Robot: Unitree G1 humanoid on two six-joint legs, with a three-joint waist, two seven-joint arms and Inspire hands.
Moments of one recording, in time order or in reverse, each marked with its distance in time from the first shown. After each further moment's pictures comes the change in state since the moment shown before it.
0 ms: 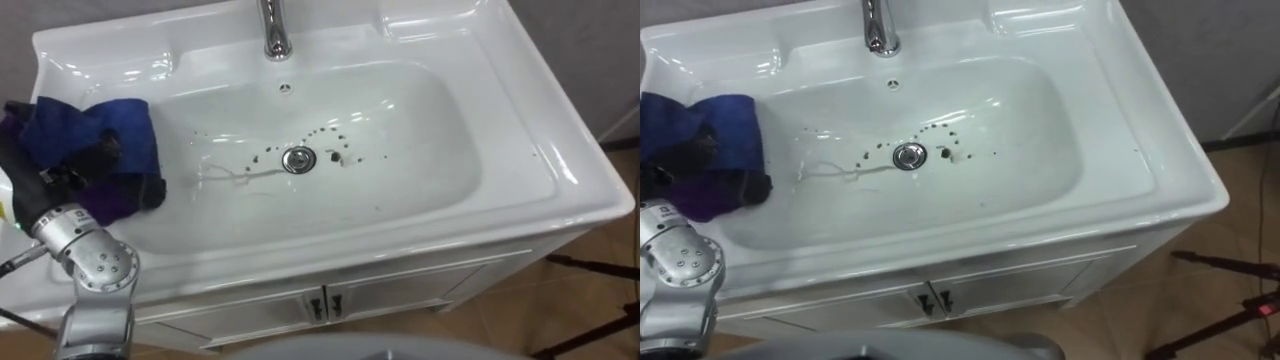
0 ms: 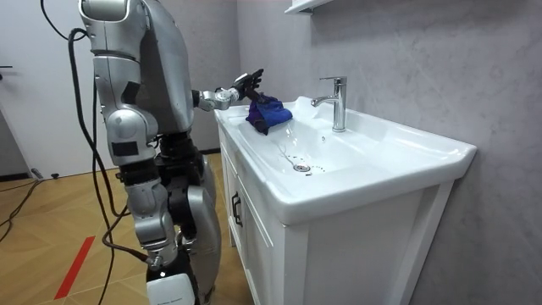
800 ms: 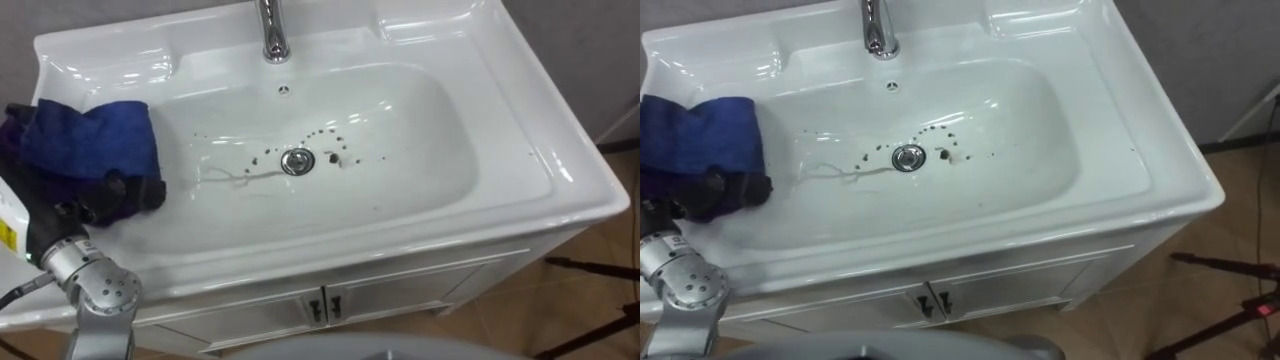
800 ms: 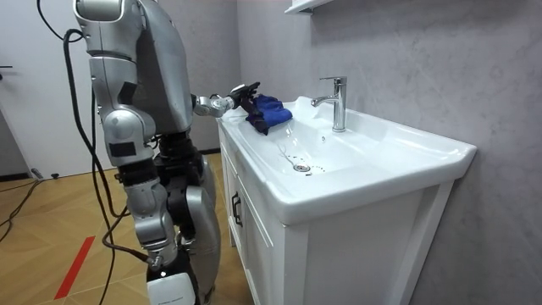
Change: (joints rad) left arm 0.028 0.000 0.003 0.139 0.046 0.001 0.002; right arm -0.001 0.003 0.000 -0.024 -0.035 0.020 -0.012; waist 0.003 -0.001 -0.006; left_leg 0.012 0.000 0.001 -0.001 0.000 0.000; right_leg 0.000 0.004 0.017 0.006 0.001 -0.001
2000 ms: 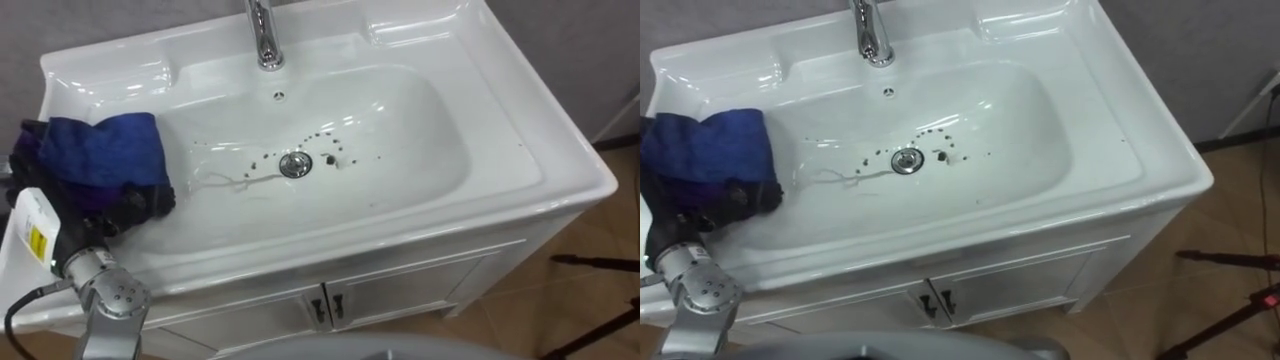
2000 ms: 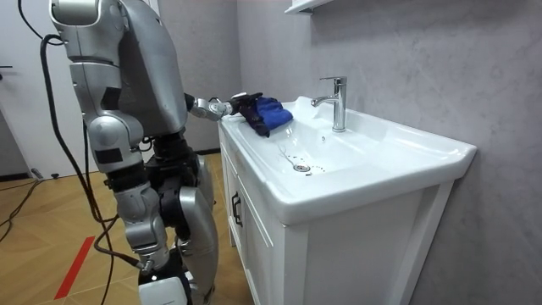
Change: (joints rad) left arm -0.043 0.004 -0.031 0.172 0.037 0.043 -0.089; right arm 0.000 -0.002 0.001 -0.001 0.000 0.043 0.004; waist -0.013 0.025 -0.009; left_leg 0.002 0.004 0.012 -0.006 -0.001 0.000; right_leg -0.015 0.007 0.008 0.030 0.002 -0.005
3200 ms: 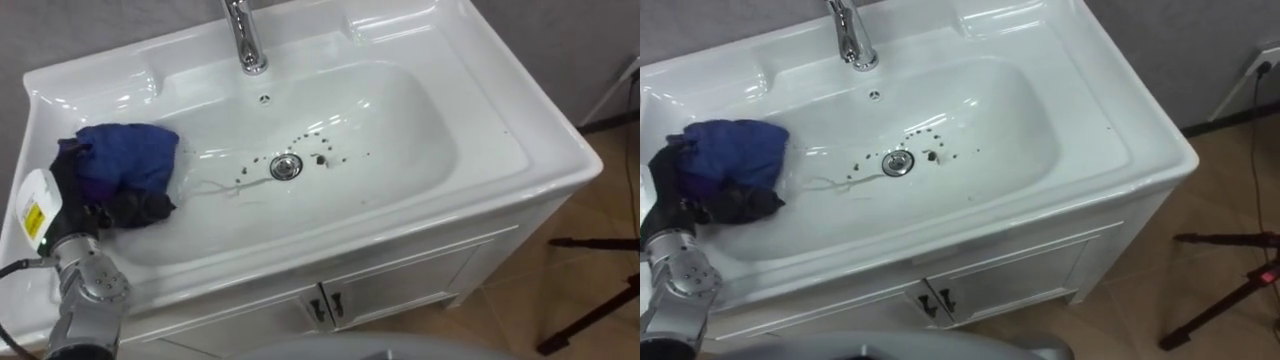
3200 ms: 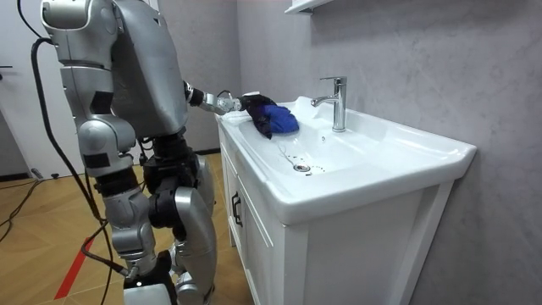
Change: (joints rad) left arm -0.086 0.081 0.078 0.132 0.179 0.035 -0.193; right arm 0.002 -0.027 -0.040 -0.002 -0.038 0.048 0.041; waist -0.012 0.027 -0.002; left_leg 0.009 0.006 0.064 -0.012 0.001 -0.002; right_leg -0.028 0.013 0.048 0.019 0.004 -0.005
